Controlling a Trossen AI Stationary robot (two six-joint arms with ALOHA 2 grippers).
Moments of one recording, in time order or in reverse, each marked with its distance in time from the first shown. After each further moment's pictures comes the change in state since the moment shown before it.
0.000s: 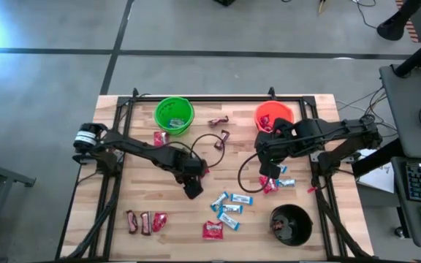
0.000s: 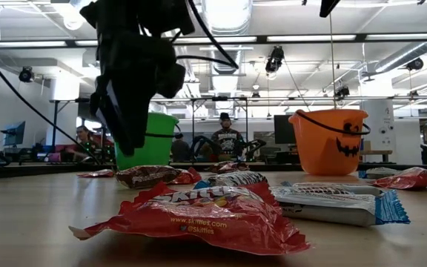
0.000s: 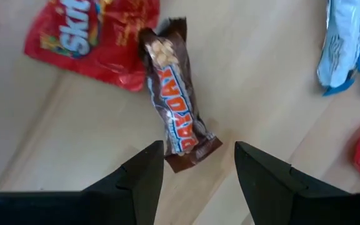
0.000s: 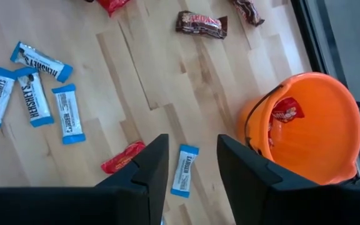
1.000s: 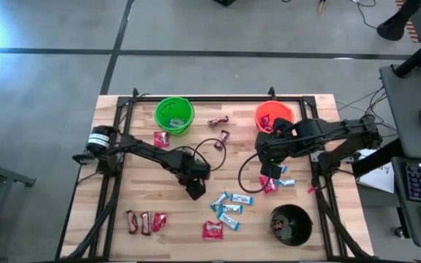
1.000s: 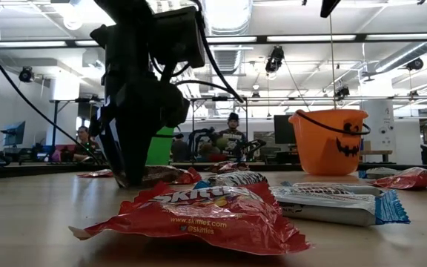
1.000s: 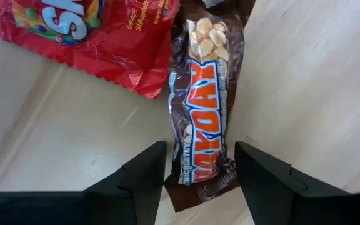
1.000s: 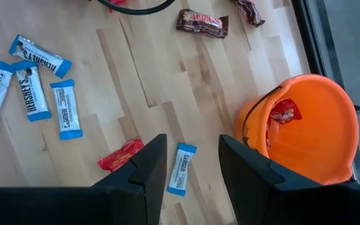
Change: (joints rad) left arm 0.001 0.154 0.017 0.014 0.006 -0.041; right arm 0.000 -0.001 0.000 -0.007 -0.003 -0.025
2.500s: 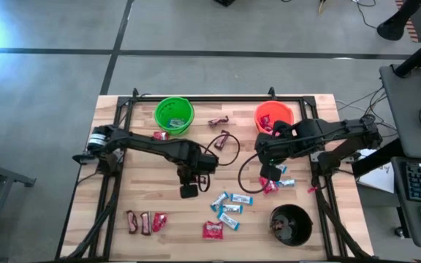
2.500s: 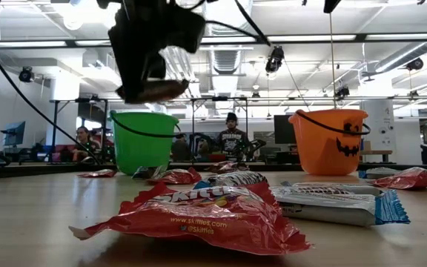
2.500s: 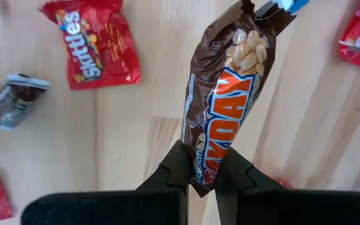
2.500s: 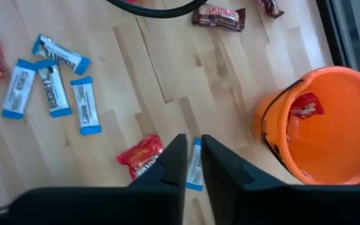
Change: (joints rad) left arm 0.000 -0.011 0.452 -0.573 0.011 0.520; right arm 0.000 0.000 0.000 0.013 -0.063 0.035
